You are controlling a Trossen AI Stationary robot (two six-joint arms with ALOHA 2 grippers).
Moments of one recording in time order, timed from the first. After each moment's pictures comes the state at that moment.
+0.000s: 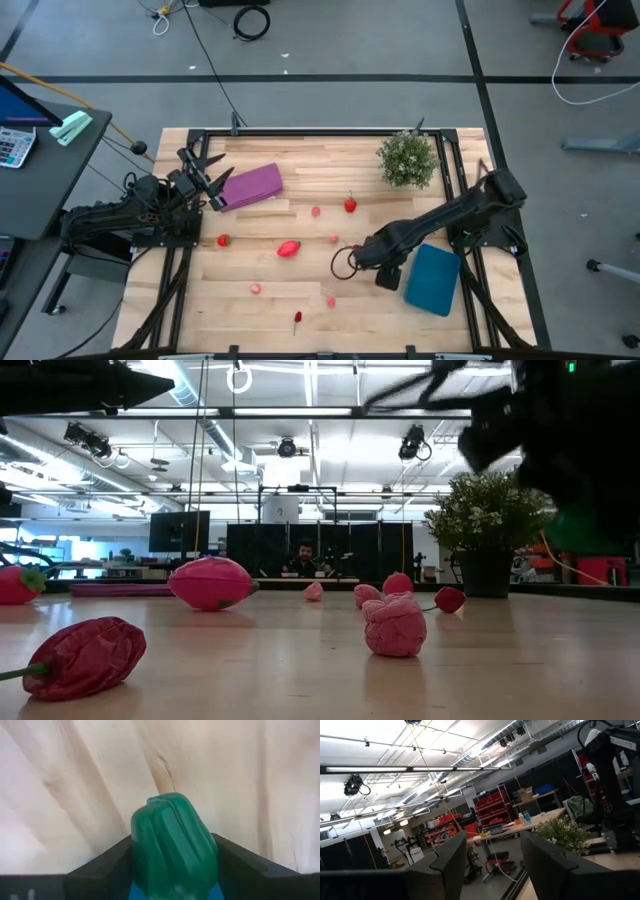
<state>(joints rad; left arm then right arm) 0.14 0.14 0.15 0.39 -0.35 0.51 0.35 1.73 1.20 -1.15 -0.10 0.75</state>
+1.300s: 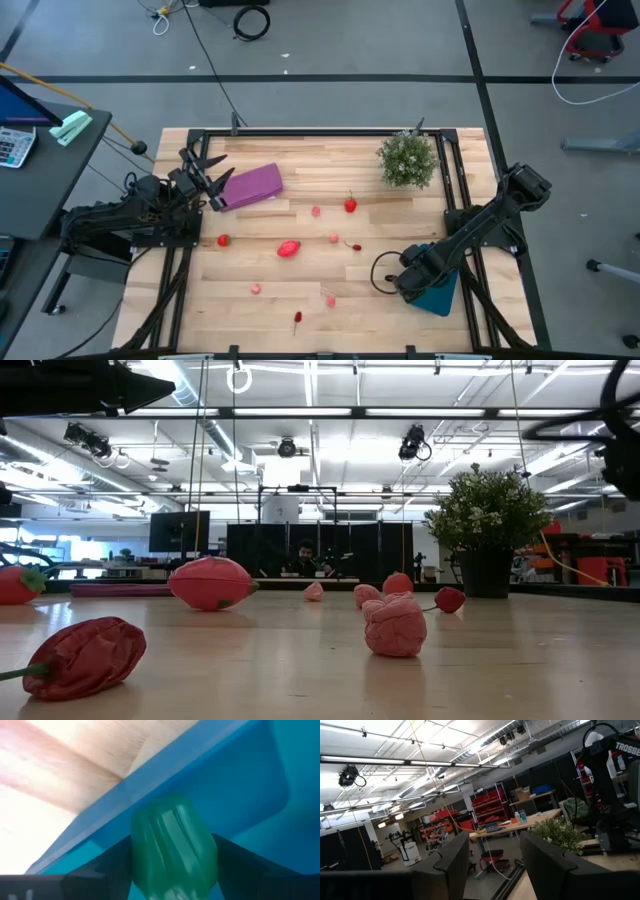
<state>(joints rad) 0.14 0.14 0.15 0.37 -0.35 0.45 0.65 1.56 0.87 -0.92 -0.24 1.68</state>
